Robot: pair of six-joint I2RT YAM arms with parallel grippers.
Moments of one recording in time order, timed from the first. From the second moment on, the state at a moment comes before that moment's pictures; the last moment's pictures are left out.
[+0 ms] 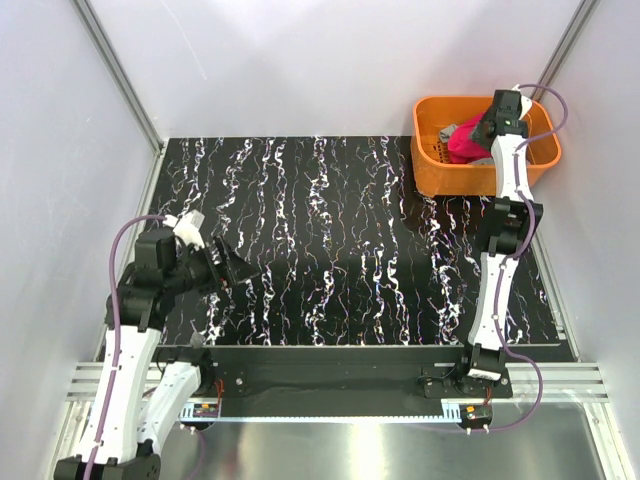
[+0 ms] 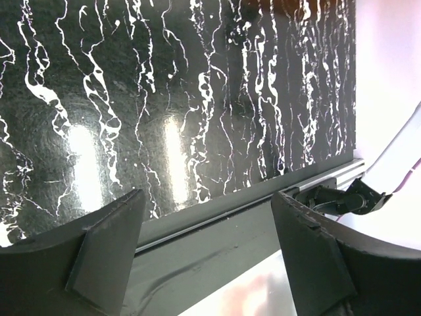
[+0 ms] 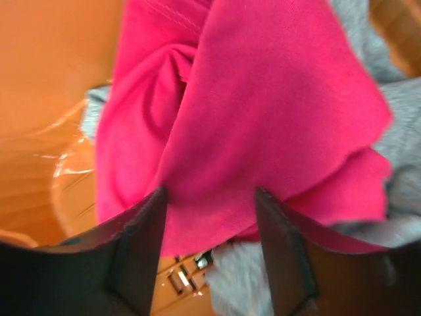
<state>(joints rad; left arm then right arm) -0.08 0.67 0.87 -0.90 0.52 -0.50 -0.17 2.59 2.65 -0.74 0.18 0.42</state>
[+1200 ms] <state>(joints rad) -0.13 0.66 0.98 -0.76 0.53 -0.70 -0.08 1.80 2.62 -0.59 -0.12 0.76</state>
